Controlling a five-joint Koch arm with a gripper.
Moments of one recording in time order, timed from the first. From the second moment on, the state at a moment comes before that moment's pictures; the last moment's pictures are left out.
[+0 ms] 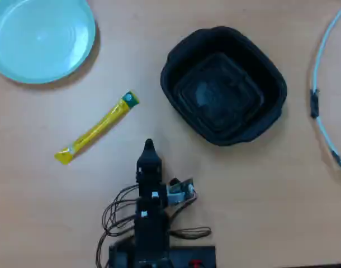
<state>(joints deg) 86.5 130.6 179.2 -3.3 4.0</state>
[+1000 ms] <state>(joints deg) 82.4 130.6 162.7 22.3 -1.3</state>
